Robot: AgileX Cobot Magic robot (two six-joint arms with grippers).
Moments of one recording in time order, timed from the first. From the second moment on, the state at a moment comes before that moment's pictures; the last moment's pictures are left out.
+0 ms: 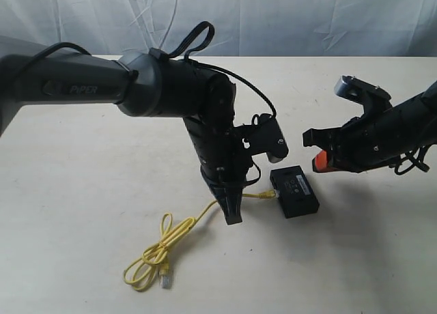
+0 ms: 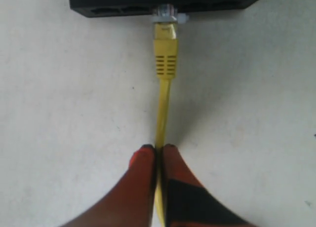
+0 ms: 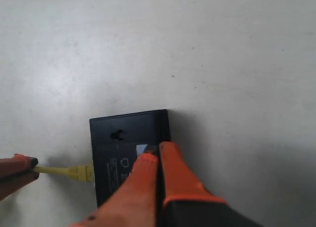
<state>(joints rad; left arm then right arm) -0.82 2.12 -1.45 -0.19 0.79 0.74 0.12 1.76 -0.81 0.99 0.53 -0.79</state>
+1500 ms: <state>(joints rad) -0.46 1.50 -1.22 0.09 0.78 -0.01 0.12 1.02 -0.80 0.18 0.74 -0.17</state>
